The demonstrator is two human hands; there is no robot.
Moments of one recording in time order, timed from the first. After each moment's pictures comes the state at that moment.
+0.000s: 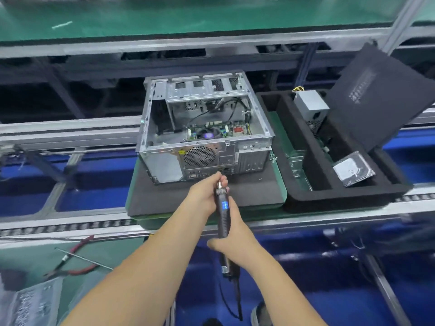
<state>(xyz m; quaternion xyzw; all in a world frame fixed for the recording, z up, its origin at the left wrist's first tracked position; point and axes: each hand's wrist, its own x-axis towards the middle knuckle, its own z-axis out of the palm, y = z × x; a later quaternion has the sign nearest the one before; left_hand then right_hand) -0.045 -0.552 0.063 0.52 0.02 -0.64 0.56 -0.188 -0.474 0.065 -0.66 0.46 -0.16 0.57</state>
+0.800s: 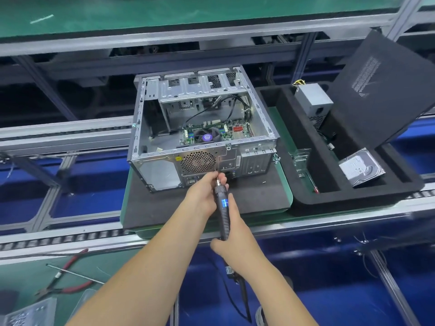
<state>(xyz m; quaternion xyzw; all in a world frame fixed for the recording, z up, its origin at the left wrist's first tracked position) -0.029 -0.575 0.059 0.51 0.04 -0.64 0.58 -0.167 -0.489 0.048 -0.67 0.51 -0.14 0.52</state>
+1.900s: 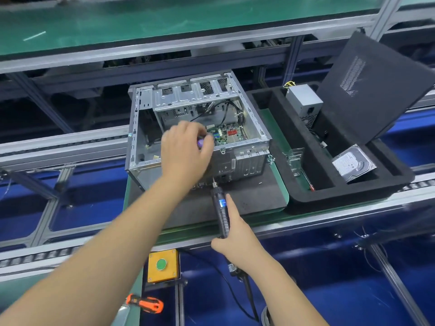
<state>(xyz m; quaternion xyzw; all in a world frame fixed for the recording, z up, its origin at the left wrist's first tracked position) 0.009 -0.584 0.158 0.71 -0.62 0.09 0.32 -0.171 -0.497 0.056 -0.65 0.51 -0.12 0.55</state>
